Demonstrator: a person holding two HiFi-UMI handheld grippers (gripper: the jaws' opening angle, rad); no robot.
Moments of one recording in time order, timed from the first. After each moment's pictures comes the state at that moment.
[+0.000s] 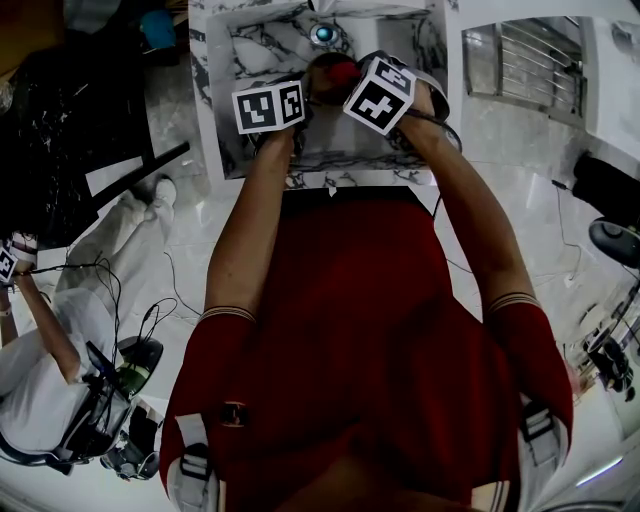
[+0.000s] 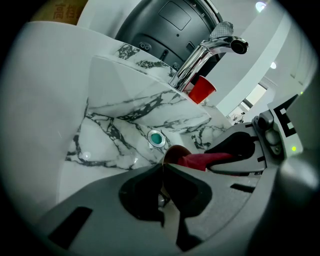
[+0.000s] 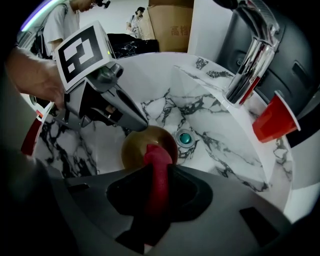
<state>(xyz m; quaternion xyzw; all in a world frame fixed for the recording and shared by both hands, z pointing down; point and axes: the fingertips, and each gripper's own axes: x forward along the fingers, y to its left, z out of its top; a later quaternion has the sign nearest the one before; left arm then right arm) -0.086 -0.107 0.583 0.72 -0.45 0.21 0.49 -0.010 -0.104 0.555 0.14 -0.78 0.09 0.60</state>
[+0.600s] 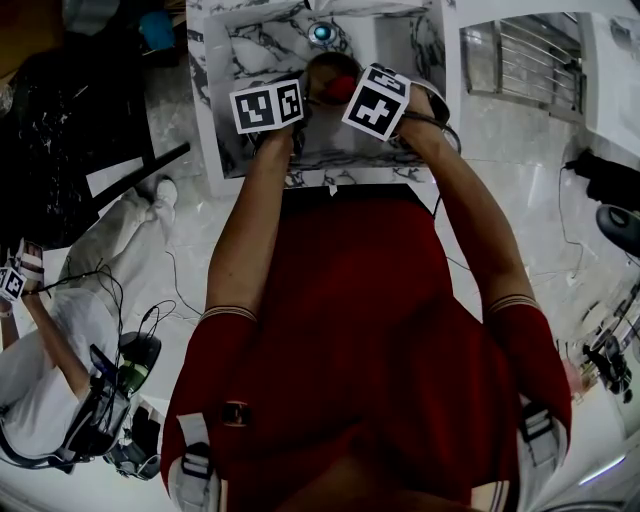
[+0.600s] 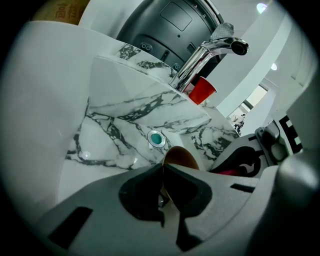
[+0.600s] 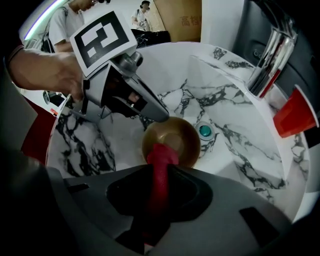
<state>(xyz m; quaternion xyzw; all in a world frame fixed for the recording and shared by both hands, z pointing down) -0.086 -0.107 0.582 0.72 -0.45 0.20 0.49 -0.008 -0.064 0.561 0.06 -0.77 0.12 0.62</state>
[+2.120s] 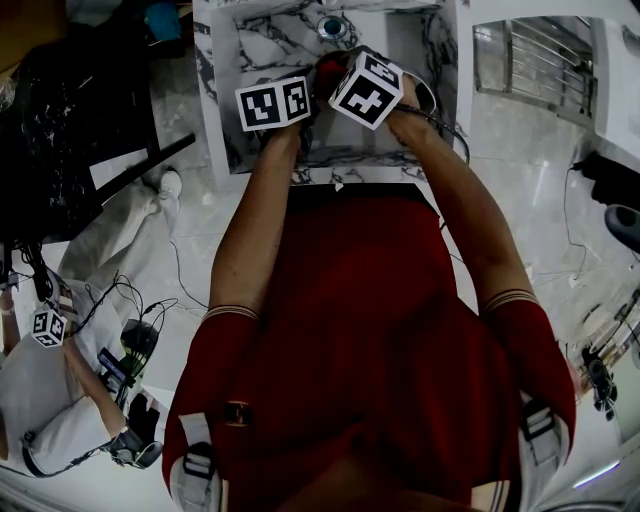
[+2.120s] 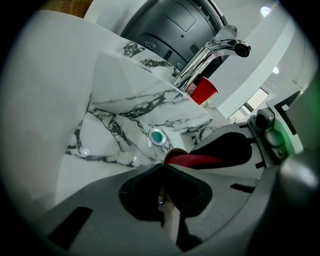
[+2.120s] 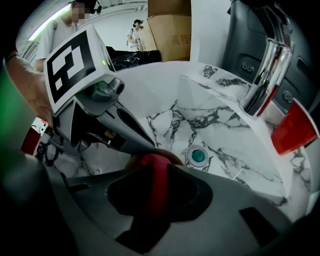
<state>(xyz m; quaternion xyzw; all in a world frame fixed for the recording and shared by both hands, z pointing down) -0.086 -0.104 0.586 0.71 -0.45 0.20 0.51 -0.057 -0.099 0.561 0.12 -0.82 0.11 0.55</state>
